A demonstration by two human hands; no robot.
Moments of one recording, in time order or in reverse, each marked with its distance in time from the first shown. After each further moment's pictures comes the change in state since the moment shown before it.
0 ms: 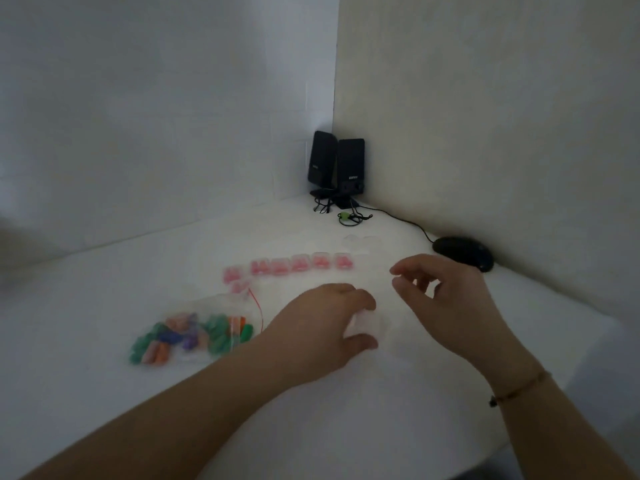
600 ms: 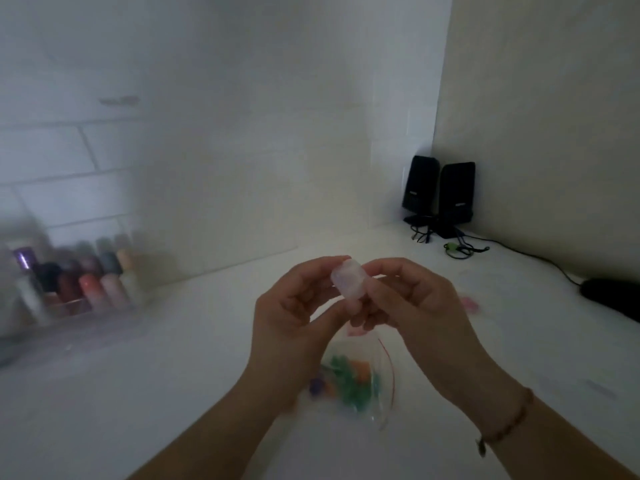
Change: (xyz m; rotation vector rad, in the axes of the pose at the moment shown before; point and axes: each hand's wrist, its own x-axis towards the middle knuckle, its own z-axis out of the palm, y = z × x) left_hand -0.069 -0.094 -0.077 -0.841 0.735 -0.170; right_hand 0.046 -0.126 0.127 0.987 -0.261 0.033
